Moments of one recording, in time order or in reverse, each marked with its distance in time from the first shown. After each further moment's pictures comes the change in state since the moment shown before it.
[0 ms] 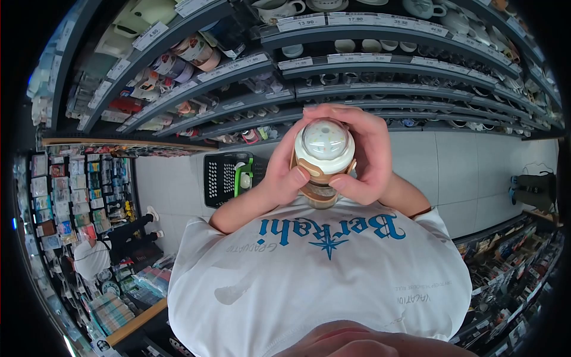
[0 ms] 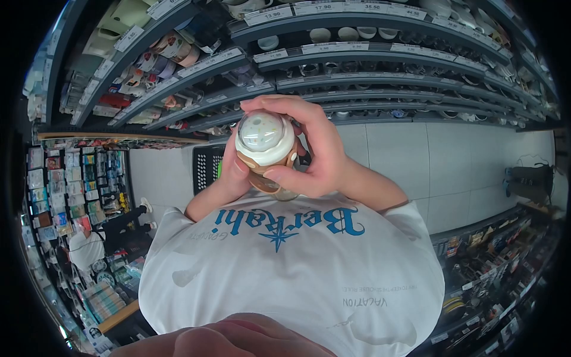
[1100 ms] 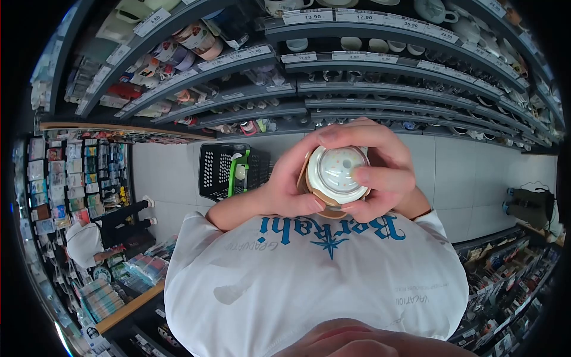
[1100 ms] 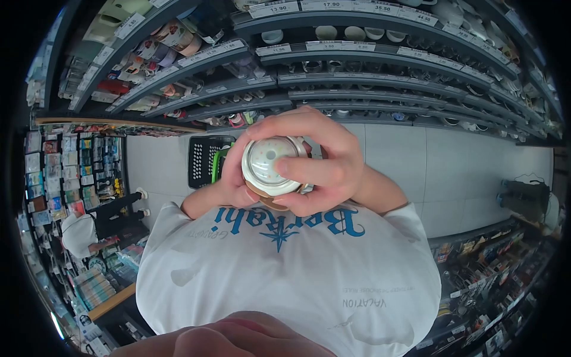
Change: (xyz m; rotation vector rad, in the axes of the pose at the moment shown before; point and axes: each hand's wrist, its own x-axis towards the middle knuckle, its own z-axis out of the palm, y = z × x) left_hand -0.011 -0.004 0.014 -0.134 -0.150 0.096; right_hand 0.010 -0.005 -0.010 -0.127 -0.021 -0.380
